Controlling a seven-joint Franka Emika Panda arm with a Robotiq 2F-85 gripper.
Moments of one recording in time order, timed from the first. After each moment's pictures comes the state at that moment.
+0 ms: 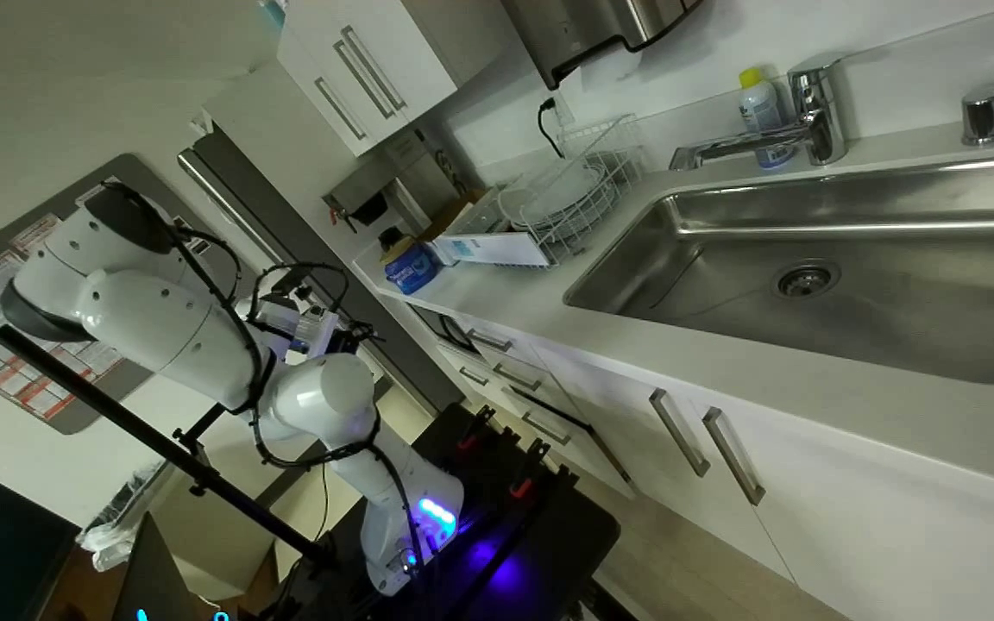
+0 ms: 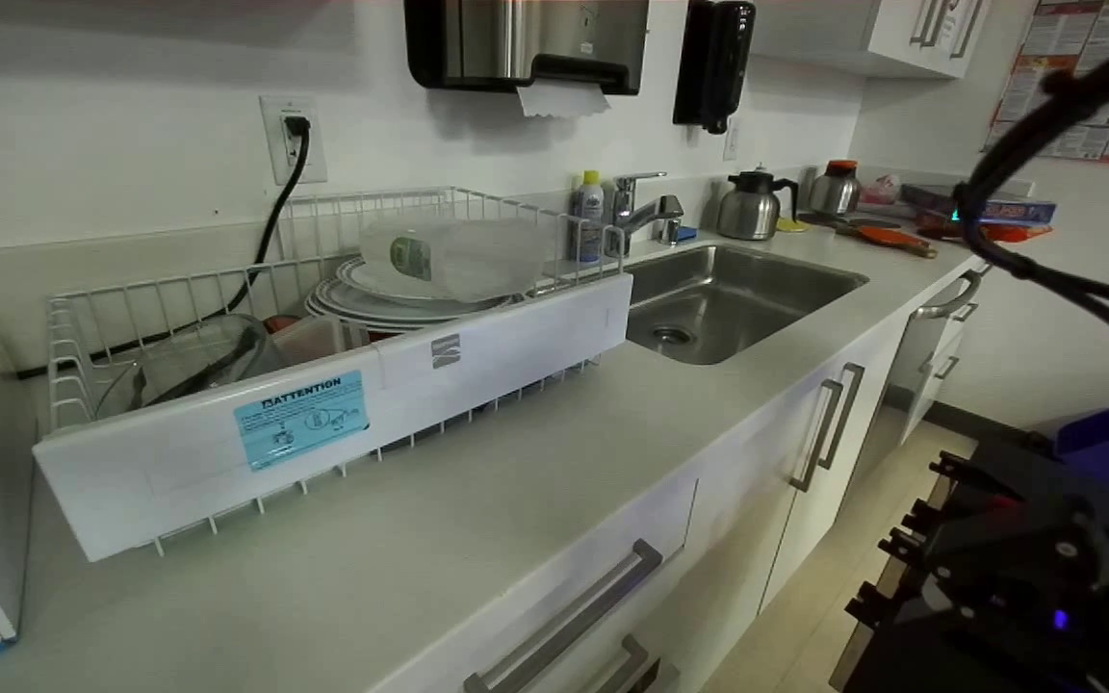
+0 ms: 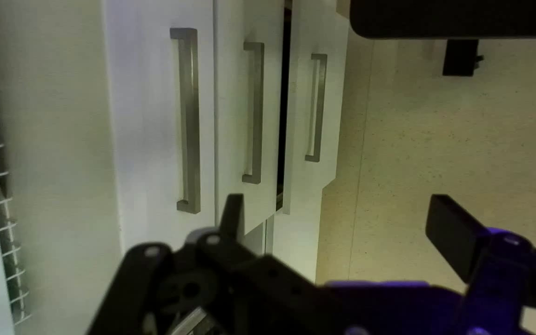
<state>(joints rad) 0.62 -0.24 0.81 -2.64 -0.48 2.42 0.19</state>
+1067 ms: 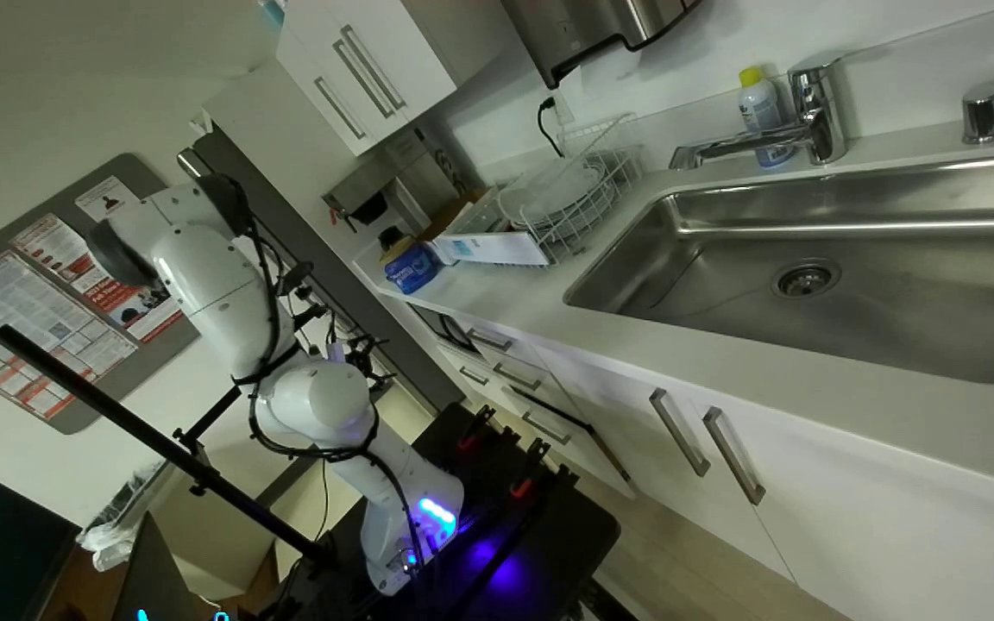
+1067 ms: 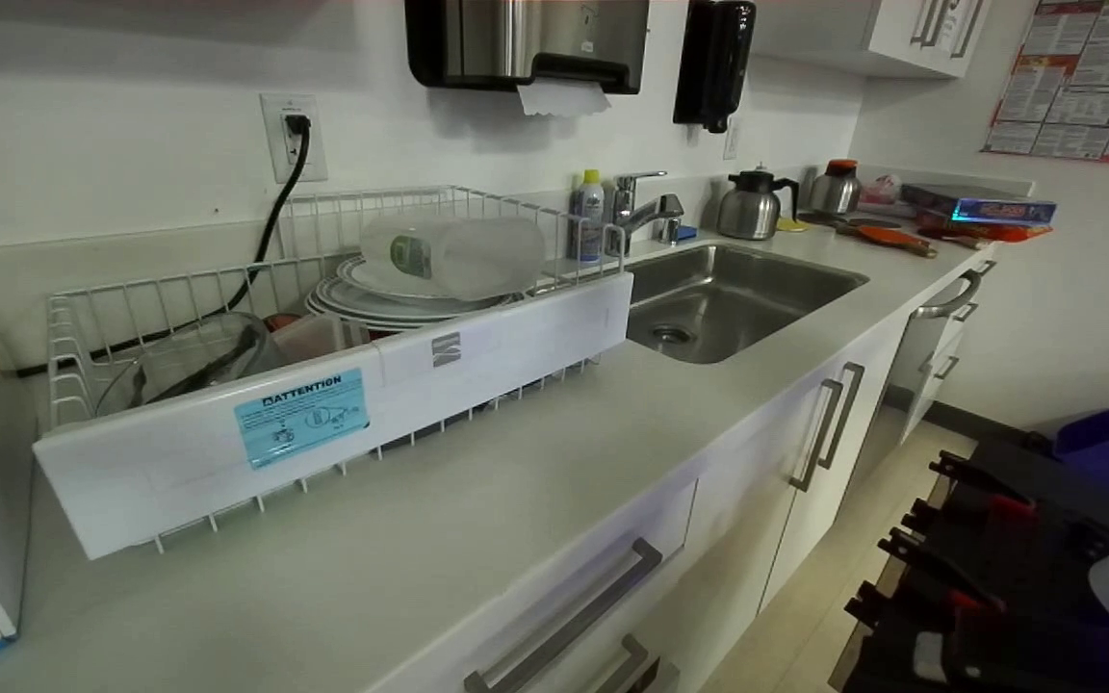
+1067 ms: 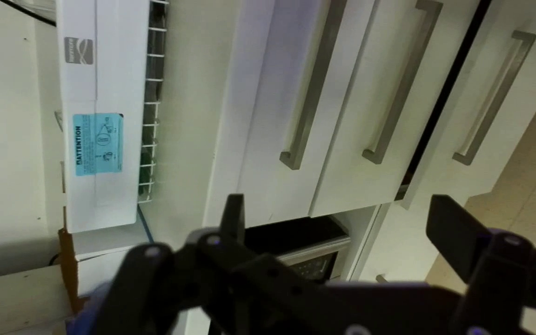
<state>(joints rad) 0.42 0.18 1.17 -2.62 -1.45 1.99 0.90</state>
